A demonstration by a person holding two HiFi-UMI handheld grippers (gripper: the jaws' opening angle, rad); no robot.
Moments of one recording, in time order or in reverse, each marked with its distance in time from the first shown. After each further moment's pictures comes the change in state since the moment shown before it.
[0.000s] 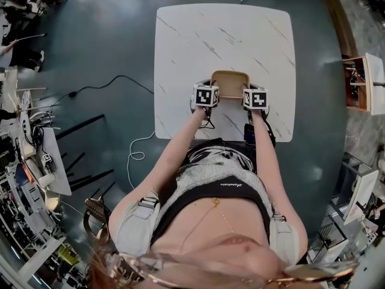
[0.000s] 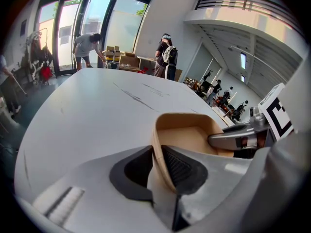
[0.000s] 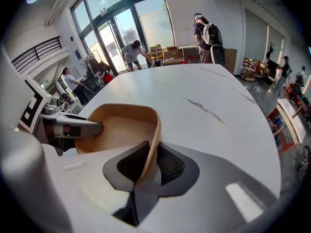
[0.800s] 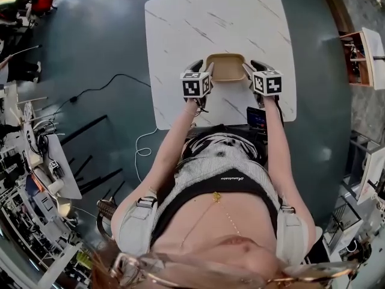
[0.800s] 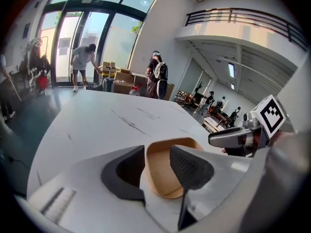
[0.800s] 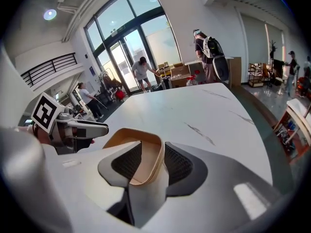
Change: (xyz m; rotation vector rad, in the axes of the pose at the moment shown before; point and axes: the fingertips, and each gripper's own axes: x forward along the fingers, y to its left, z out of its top) left arm -0.052 -0.014 0.044 0.052 -0.177 -0.061; right arm -0.058 0.004 0.036 -0.014 -0.195 0.153
